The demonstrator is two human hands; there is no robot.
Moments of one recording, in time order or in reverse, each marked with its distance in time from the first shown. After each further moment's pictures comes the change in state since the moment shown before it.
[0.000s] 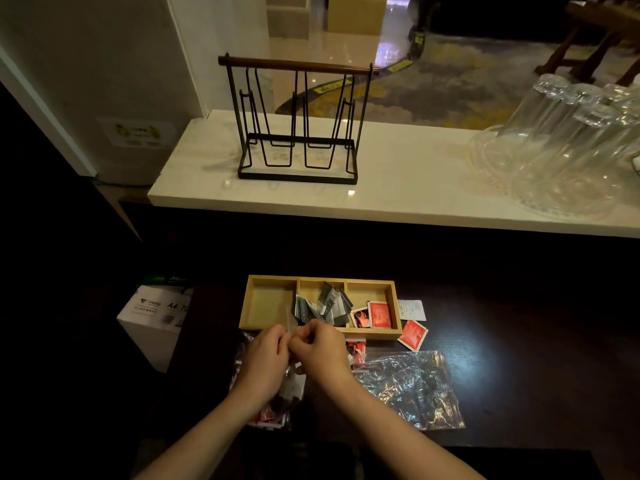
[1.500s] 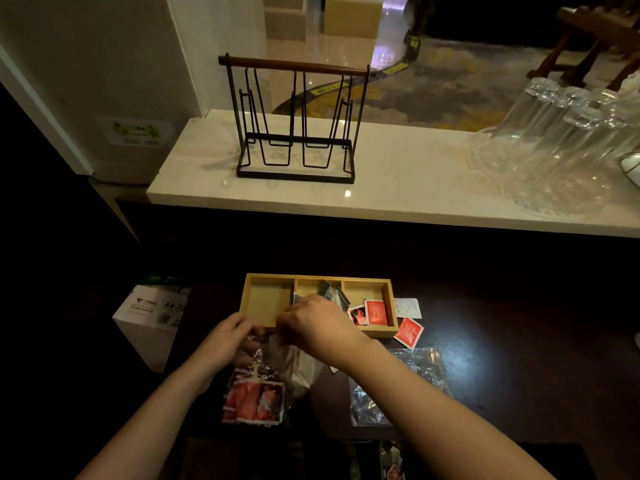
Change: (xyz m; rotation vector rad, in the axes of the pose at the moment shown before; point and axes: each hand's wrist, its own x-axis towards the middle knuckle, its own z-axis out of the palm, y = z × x) left_hand 0.024 -0.044 -0.046 -0.475 -0.243 -0.275; right_hand 0.013 -0.028 -0.035 -0.802 -0.132 -0.919
